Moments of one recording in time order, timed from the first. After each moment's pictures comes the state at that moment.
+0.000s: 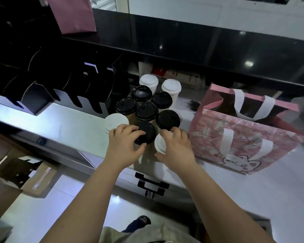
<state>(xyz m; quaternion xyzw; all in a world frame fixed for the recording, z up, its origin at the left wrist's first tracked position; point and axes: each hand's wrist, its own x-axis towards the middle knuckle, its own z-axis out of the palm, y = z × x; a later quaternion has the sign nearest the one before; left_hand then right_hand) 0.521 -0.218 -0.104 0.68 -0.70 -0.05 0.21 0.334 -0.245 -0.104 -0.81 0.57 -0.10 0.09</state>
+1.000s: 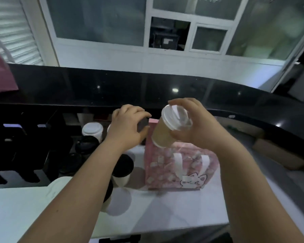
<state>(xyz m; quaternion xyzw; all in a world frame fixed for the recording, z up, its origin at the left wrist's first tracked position) 0.413 -0.367 0.035 0.42 -0.84 -0.01 0.34 0.202 -0.270 0.111 -0.73 0.59 -0.31 0.14</state>
